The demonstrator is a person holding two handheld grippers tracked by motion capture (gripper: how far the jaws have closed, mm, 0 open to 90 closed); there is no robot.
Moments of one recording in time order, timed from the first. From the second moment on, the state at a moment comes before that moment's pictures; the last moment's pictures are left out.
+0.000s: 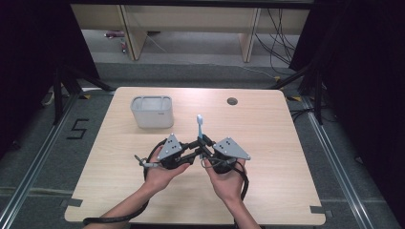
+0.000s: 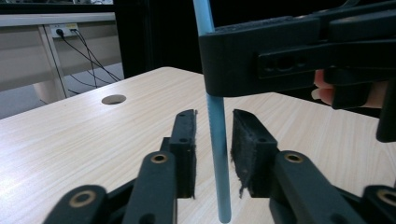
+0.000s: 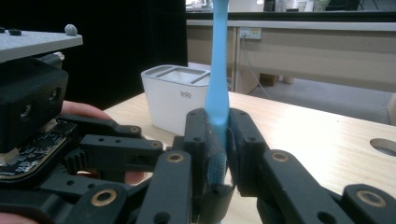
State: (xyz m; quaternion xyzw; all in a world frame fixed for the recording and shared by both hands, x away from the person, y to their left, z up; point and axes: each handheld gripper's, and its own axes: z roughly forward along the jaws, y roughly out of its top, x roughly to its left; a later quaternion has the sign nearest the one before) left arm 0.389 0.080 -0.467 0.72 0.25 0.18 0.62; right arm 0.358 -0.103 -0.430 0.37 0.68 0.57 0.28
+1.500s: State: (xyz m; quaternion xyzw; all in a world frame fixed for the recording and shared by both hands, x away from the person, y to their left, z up) left arm 0.405 0.152 -0.449 0.68 0.30 0.25 0.62; right arm 0.350 -0.124 -0.425 0.36 0.69 0.57 0.28
